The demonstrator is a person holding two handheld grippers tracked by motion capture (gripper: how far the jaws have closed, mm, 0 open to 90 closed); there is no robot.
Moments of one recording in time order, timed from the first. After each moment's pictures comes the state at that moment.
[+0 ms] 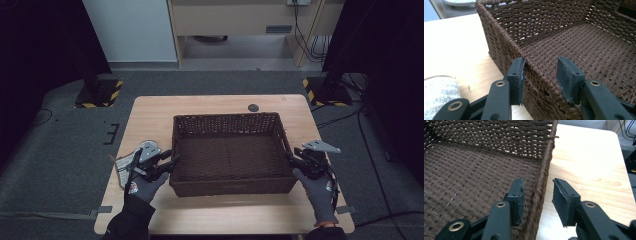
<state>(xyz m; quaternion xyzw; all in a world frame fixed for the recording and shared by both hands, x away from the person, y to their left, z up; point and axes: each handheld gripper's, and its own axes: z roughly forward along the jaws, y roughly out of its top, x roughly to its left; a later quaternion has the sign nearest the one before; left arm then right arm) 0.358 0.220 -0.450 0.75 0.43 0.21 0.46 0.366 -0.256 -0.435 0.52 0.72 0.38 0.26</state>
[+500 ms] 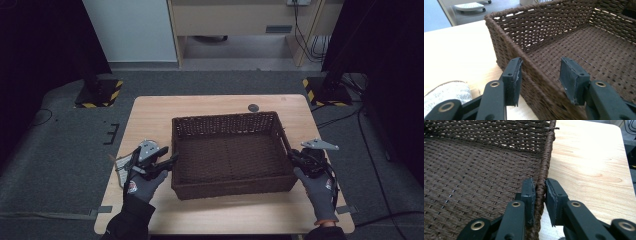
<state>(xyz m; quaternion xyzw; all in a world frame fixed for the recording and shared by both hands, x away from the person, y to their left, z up) 0.363 0.221 -0.440 0.75 0.43 0.24 0.45 0.372 -0.256 -0.435 0.52 0.73 0.36 0.24</state>
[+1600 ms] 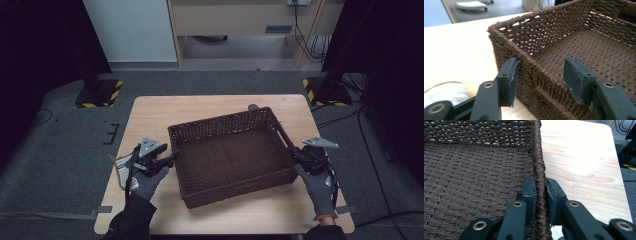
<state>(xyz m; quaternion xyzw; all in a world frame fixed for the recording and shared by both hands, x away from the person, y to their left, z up) 0.372 0.221 -0.448 0.73 0.45 0.23 0.46 0.384 -0.263 -0.444 0.53 0.73 0.35 0.26</state>
